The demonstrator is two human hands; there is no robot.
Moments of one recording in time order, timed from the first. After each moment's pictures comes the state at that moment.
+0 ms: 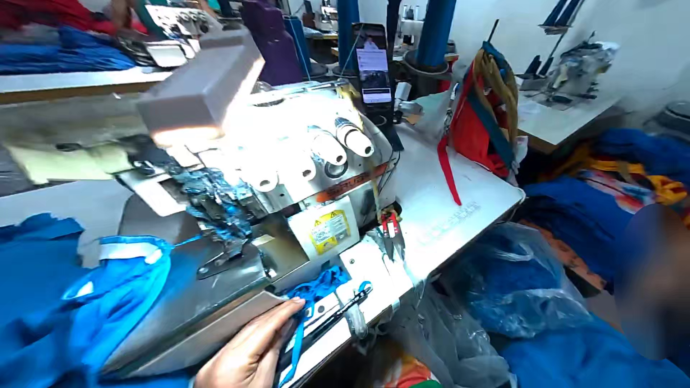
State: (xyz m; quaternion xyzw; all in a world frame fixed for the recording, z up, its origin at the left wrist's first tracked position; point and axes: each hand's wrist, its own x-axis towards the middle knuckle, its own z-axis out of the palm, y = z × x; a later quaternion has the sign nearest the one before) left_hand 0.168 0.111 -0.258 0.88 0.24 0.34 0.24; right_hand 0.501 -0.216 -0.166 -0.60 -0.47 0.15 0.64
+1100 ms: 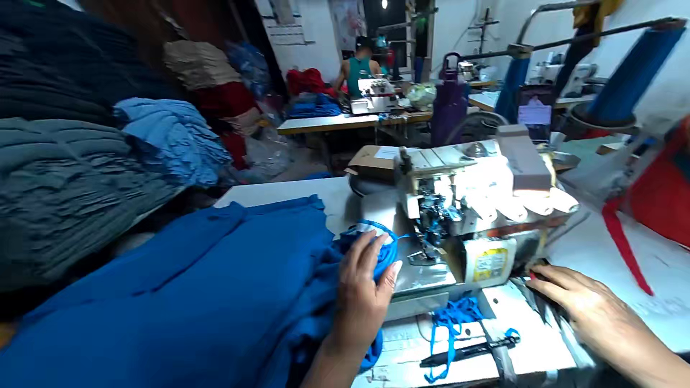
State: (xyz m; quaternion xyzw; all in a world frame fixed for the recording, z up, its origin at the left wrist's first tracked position) left_hand 0.145 0.176 -0.222 0.78 0.33 0.53 0.07; right_hand 0.470 0.029 -0.252 -0.64 -0.71 -0.18 0.21
